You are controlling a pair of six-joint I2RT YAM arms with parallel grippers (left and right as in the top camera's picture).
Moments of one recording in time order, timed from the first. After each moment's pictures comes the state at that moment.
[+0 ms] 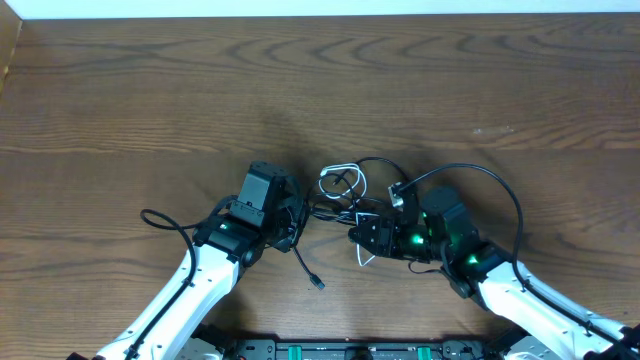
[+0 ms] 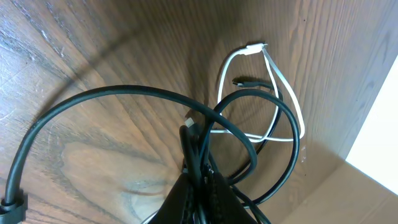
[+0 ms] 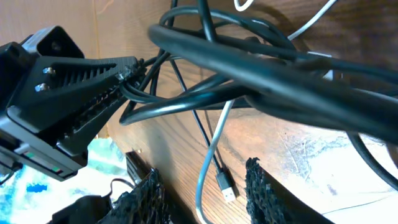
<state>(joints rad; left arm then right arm) -0.43 1.21 0.65 -0.41 0.23 -1.61 0.57 1.28 0.40 0.18 -0.61 0.94</state>
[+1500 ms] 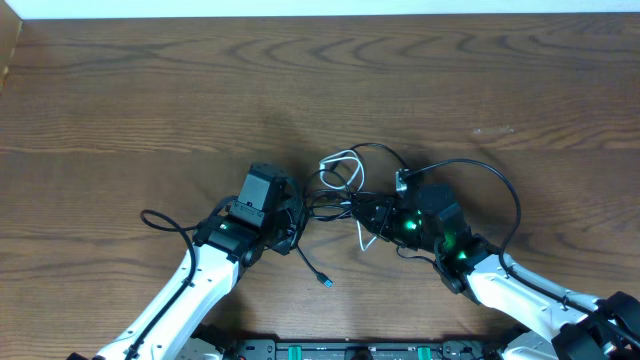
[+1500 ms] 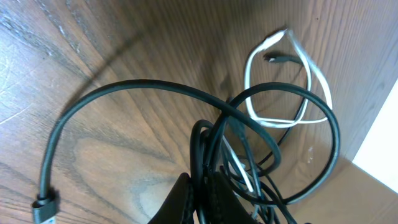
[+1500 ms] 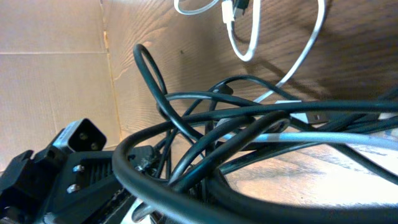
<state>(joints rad) -0.43 1.21 0.65 -0.44 0.24 -1.61 0.58 1.39 0.40 0.44 -0.44 1.17</state>
